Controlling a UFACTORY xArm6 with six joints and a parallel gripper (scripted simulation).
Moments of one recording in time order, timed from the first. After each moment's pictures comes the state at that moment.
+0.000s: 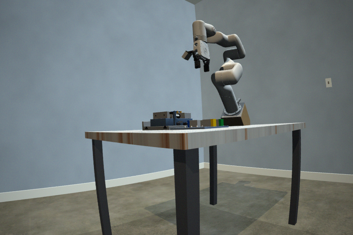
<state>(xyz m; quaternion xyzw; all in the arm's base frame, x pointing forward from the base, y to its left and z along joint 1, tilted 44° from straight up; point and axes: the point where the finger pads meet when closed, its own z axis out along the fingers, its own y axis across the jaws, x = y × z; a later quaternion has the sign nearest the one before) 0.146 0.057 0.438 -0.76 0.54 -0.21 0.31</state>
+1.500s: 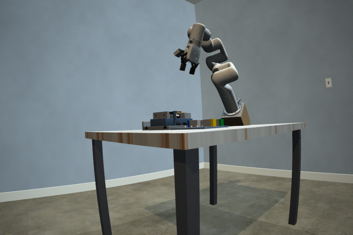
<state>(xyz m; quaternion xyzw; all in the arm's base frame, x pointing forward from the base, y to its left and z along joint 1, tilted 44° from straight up) 0.183 -0.027 0.443 -0.71 0.57 -0.35 0.23</state>
